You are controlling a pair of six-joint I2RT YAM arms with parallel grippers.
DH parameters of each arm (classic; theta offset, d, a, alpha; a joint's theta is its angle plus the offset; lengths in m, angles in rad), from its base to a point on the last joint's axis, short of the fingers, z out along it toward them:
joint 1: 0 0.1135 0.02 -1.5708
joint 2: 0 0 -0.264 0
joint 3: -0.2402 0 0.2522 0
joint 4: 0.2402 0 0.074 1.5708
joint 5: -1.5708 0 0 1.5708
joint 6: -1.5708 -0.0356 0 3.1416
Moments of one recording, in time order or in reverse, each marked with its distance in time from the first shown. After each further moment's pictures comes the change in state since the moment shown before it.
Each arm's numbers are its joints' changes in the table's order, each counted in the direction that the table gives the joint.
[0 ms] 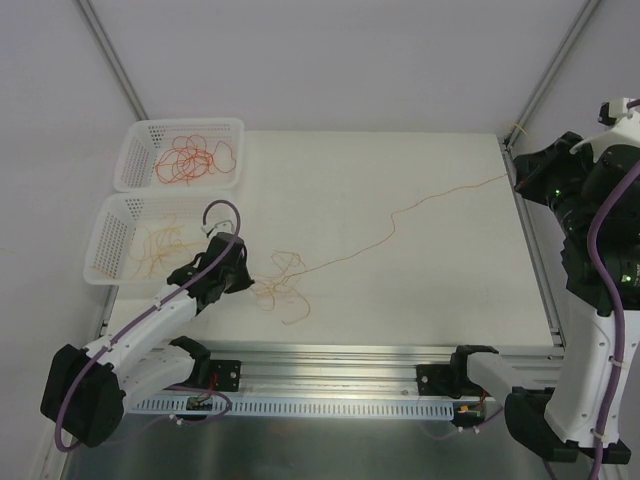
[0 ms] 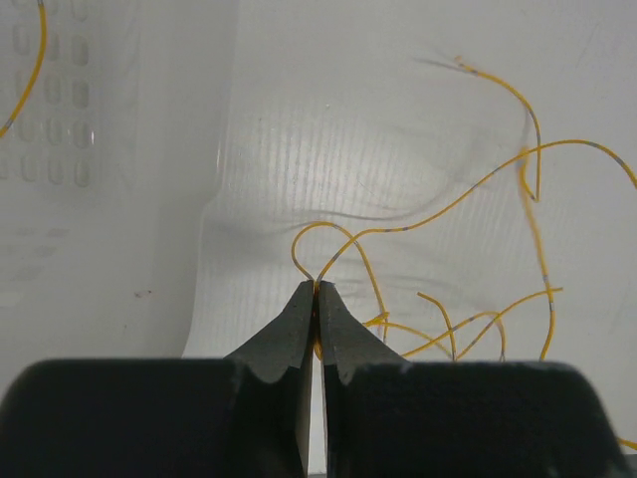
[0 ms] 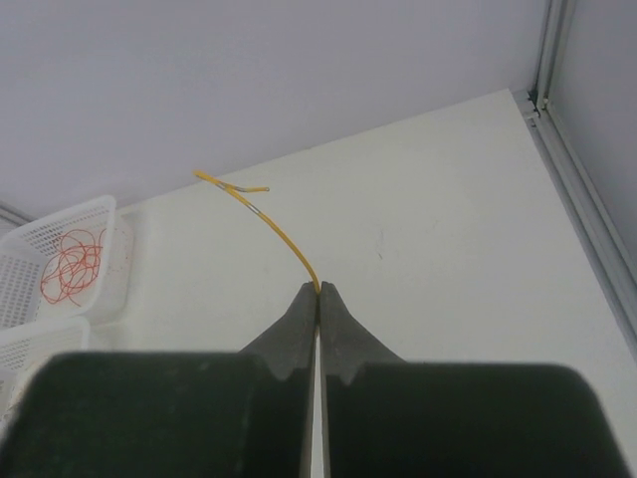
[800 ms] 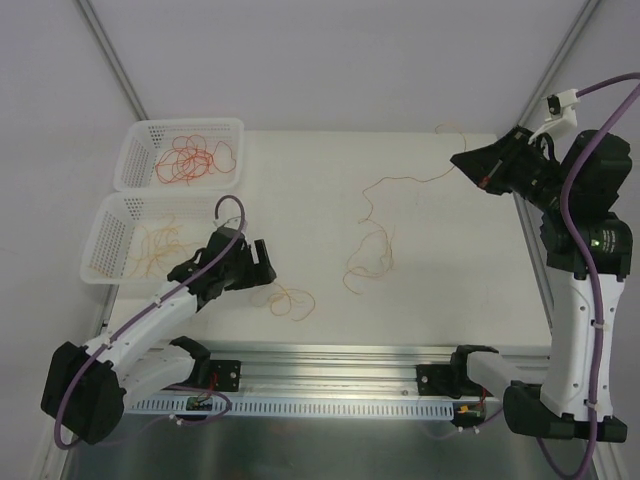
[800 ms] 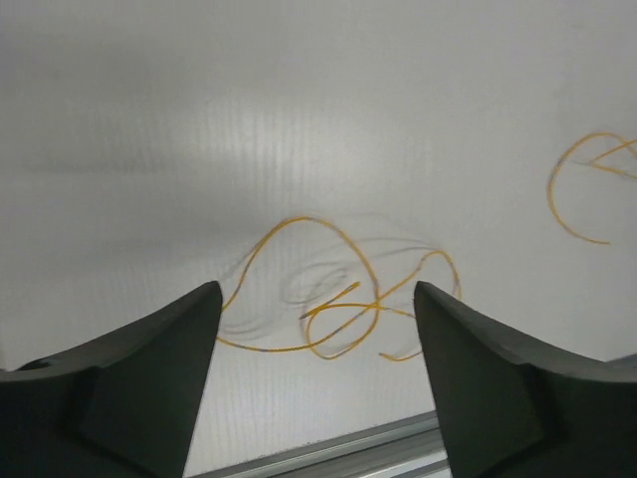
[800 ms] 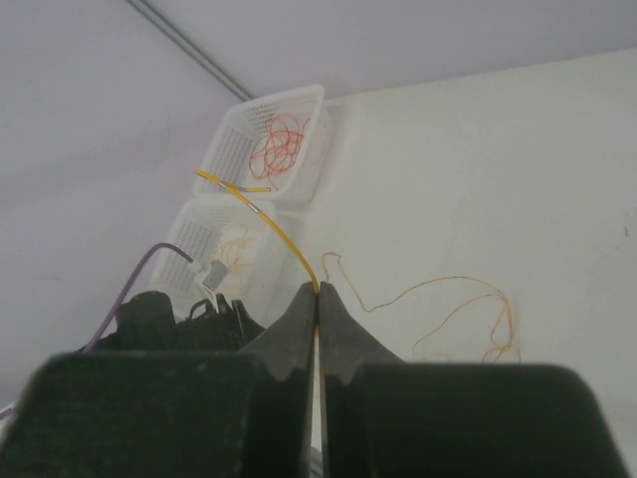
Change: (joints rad) left arm -0.005 0.031 -0.029 -0.023 -0.162 -0.060; right arm -0.024 0.037 0.153 -0.207 0.586 -0.171
